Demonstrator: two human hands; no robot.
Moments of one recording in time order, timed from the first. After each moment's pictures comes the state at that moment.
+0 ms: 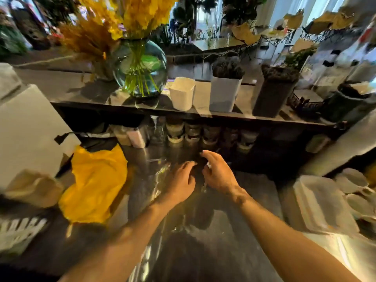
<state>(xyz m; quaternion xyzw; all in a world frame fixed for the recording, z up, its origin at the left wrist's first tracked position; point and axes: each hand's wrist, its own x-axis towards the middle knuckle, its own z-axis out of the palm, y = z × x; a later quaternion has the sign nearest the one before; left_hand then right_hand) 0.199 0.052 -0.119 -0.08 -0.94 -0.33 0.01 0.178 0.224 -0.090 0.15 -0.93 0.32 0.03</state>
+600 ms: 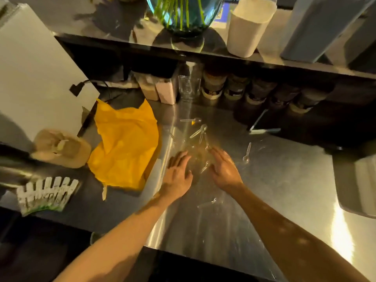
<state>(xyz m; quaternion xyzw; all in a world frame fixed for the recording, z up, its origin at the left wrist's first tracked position) 0.241 -0.106 -0.251 -0.01 -0.96 -0.29 -0.01 0.193 0.094 -0.234 0.14 -0.93 0.31 -0.12</state>
